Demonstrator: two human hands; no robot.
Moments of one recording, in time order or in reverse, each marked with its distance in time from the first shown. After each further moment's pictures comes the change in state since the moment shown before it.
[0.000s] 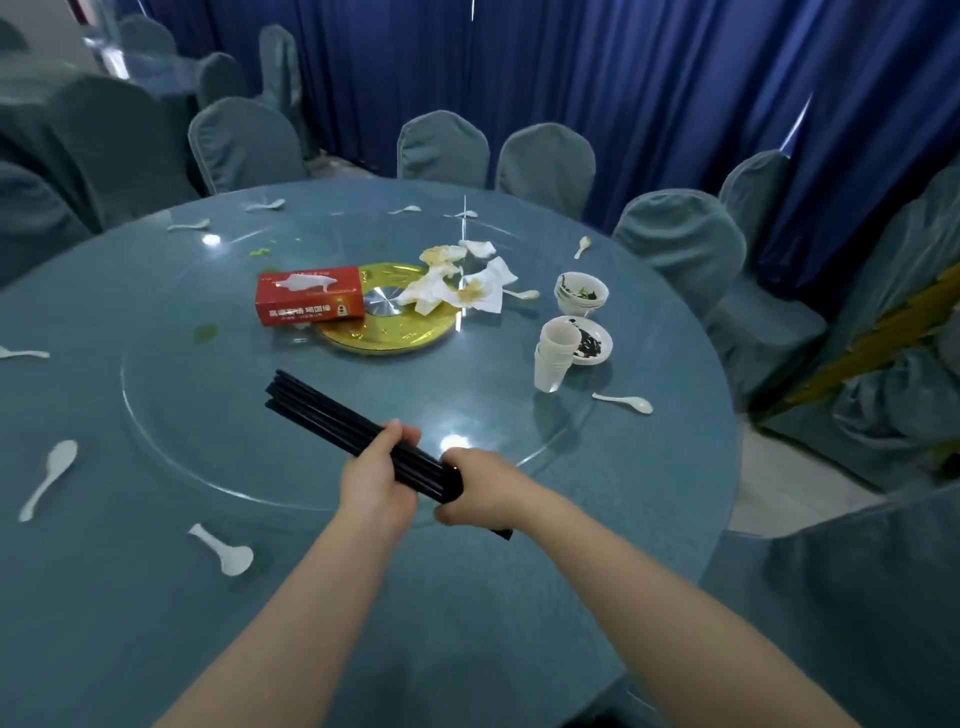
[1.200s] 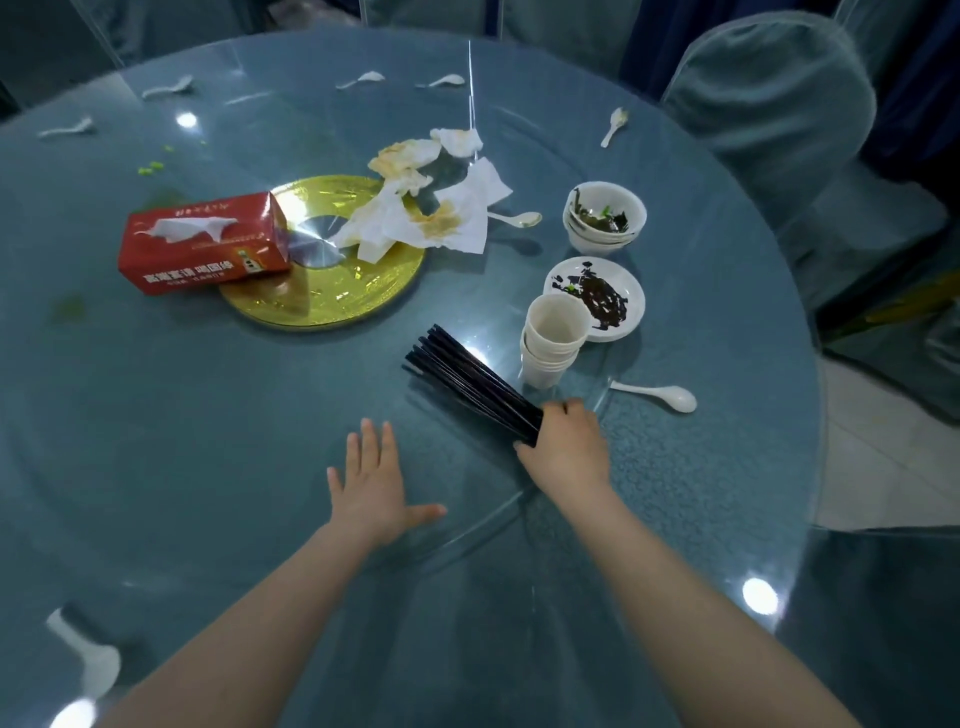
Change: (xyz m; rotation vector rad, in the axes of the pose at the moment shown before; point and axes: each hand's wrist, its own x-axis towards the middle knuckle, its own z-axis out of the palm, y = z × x) left_hand 0.195 -0.084 0.020 2.214 -0.157 0.090; right_hand 0.143 0.204 -0.038 -0.163 0.315 0.465
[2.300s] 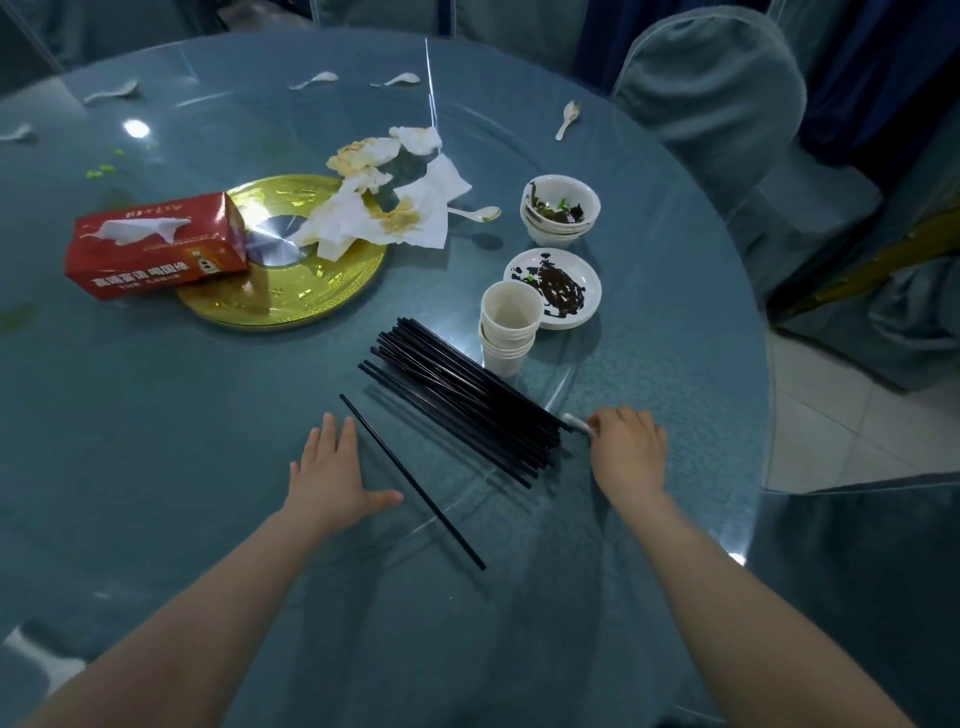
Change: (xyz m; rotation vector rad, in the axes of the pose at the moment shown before) left_hand -0.001 -0.010 -0.011 0.031 0.049 0.049; right_hand -0.007 0.108 0.009 -0.112 0.189 0.092
